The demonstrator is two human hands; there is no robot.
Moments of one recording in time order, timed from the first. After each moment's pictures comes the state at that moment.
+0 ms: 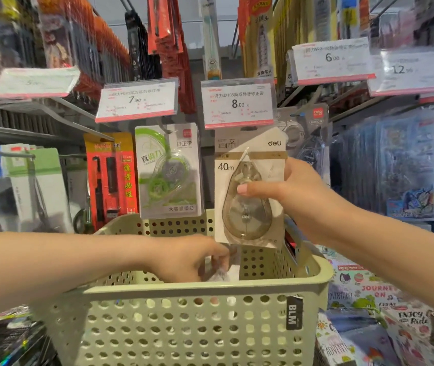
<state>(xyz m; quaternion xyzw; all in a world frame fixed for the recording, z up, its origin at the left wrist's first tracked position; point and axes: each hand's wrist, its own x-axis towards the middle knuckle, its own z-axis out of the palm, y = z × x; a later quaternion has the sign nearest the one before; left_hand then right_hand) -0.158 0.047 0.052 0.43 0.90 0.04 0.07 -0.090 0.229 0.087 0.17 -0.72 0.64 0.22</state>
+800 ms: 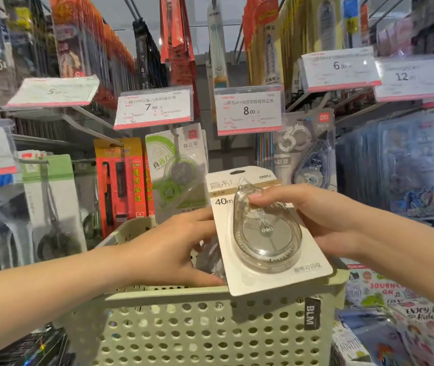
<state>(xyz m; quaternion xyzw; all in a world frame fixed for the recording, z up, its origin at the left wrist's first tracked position) -0.142 0.012 0.062 0.56 0.79 0.14 -0.19 -0.070 0.222 0.090 0.10 -0.64 0.75 -0.11</state>
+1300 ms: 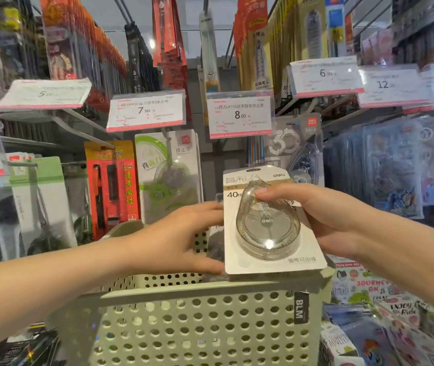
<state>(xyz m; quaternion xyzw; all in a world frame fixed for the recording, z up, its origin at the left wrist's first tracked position) -0.142 0.027 0.072 0.58 0.78 0.16 -0.18 -0.061 0.227 0.090 0.05 -0.70 0.71 0.02</state>
